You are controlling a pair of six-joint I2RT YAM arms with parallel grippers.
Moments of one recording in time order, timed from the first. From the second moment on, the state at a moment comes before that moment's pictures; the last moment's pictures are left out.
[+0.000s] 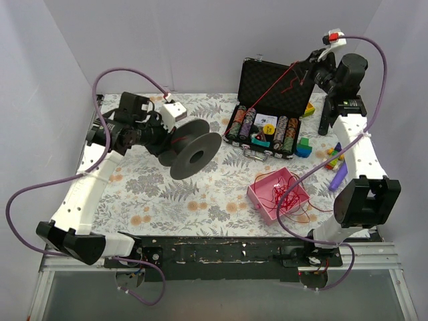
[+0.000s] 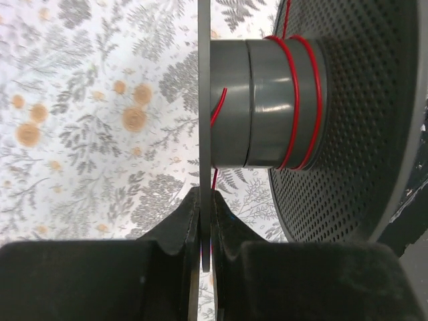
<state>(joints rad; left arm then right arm) -0.37 1.32 1.68 -1.17 0.32 0.42 0.00 1.59 1.55 0.07 -0.52 0.14</state>
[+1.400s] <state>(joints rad) -0.42 1.65 1.39 -0.36 0.02 -0.13 0.68 1.84 2.17 -0.63 -0.38 0.18</state>
